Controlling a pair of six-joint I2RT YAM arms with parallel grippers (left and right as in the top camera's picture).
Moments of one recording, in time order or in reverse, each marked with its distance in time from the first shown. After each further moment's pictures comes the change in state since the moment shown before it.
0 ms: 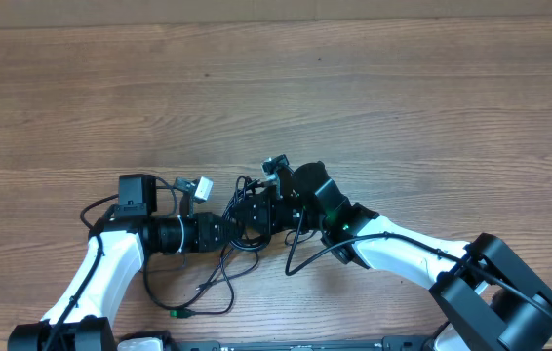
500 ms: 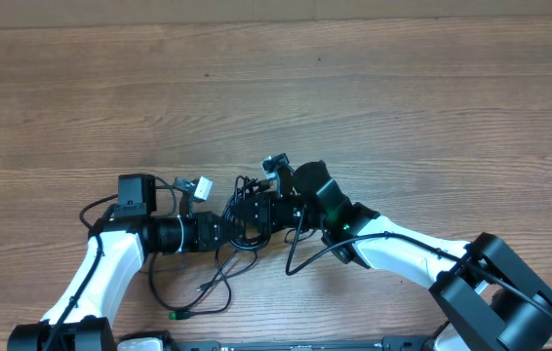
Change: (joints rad) left arm 0.001 0.000 0.000 0.000 -0.002 0.000; right arm -0.007 0.000 -0.003 0.041 -0.018 -0.004
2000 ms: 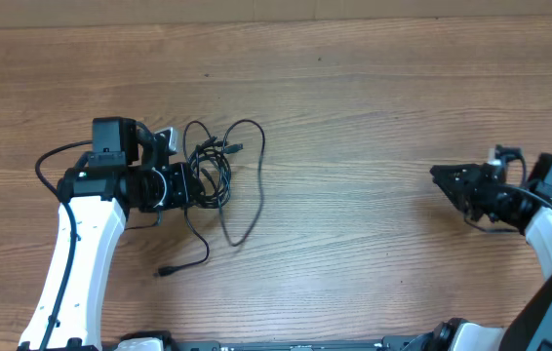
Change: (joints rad) left arm -0.013 0.000 0.446 -0.330 -0.549 -0.156; right arm -1.249 -0.196 0.001 -0.893 -0.403 -0.450
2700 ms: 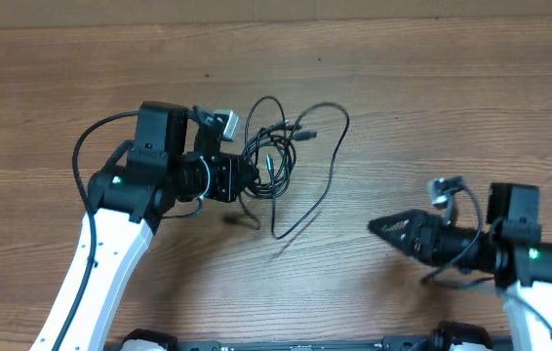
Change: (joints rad) left arm -0.282 -0.085 0.125 0.076 0.122 -0.078; right arm 0.369 -0.582 0.000 -0.618 -0.064 -0.212
